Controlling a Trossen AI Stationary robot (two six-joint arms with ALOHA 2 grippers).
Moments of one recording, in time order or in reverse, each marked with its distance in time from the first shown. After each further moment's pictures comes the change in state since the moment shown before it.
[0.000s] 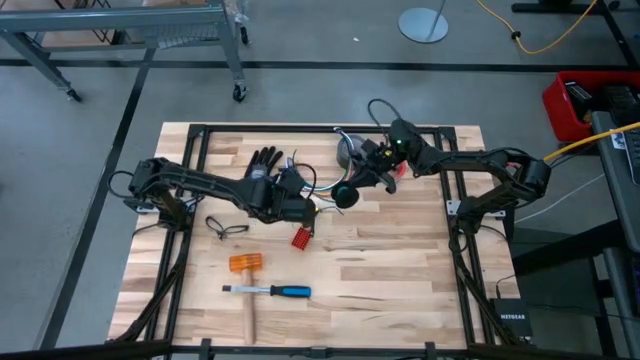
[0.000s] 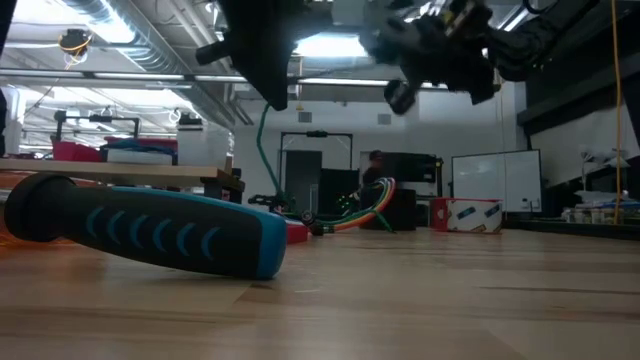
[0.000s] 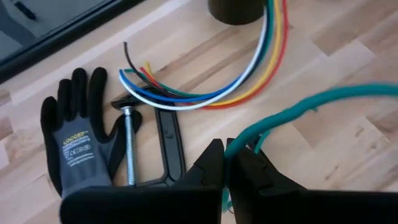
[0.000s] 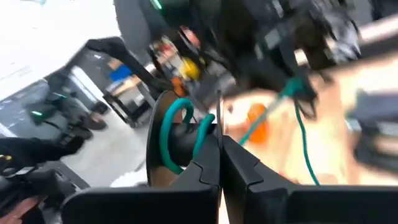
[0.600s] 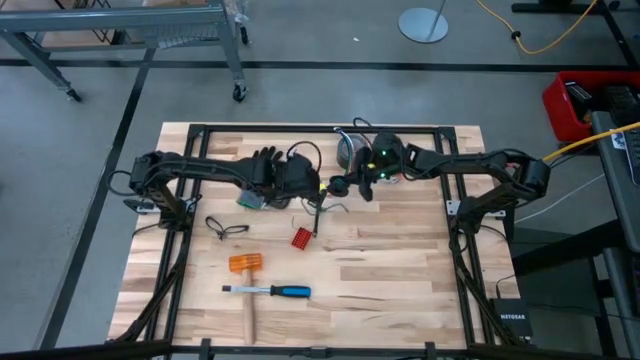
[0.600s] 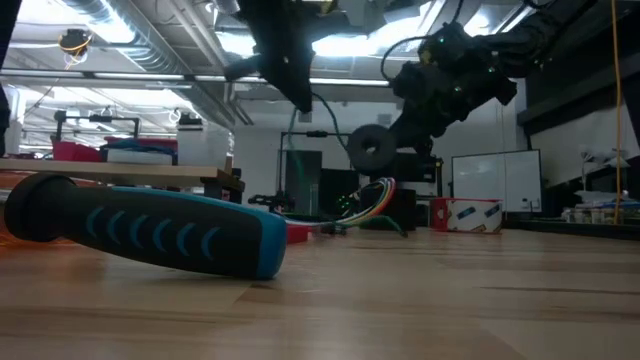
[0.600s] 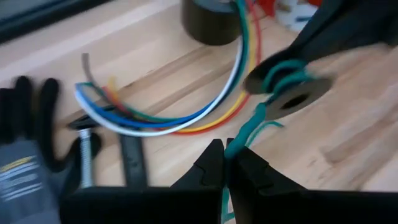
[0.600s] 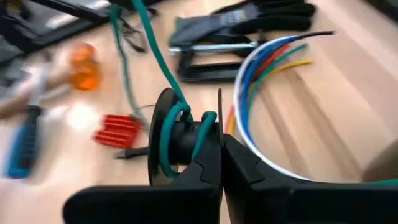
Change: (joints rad) left arm 0.154 -0.021 0.000 0.194 0.195 0.110; right arm 0.074 0.000 0.000 -0.461 0.720 -0.335
